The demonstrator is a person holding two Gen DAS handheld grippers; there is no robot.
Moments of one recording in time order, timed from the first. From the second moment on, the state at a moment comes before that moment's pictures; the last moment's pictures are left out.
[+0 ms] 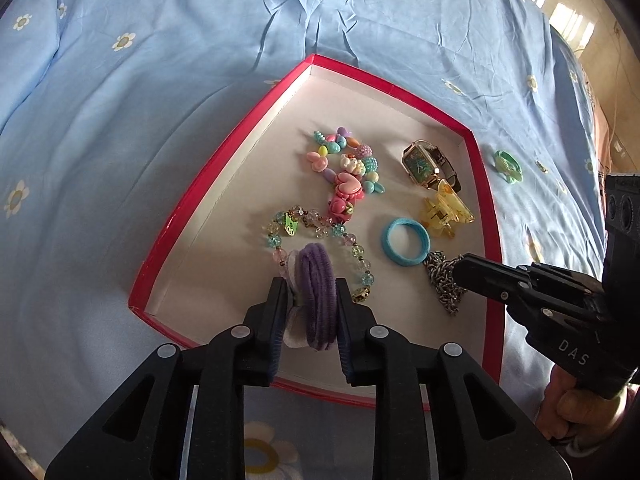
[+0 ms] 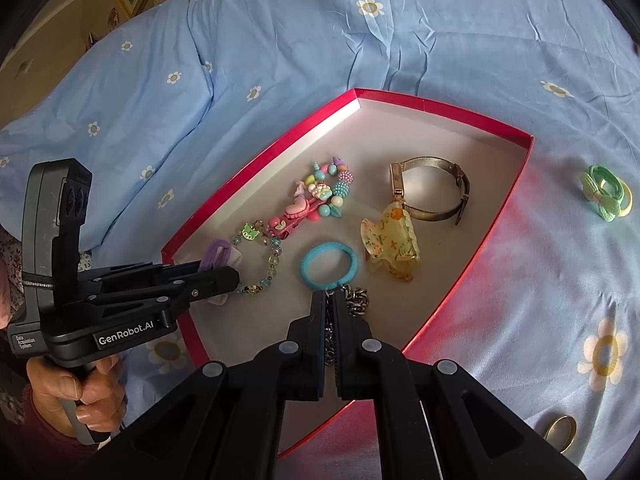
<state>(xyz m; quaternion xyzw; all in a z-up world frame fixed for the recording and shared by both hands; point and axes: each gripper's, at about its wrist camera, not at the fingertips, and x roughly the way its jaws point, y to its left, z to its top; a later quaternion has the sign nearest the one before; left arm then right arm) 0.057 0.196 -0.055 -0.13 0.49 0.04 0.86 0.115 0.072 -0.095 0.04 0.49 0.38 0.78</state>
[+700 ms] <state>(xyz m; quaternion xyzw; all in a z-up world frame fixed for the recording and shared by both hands) 0.046 0.186 -0.037 -0.14 0.47 0.05 0.87 0.107 0.035 -0.067 0.08 0.47 0.38 0.80</state>
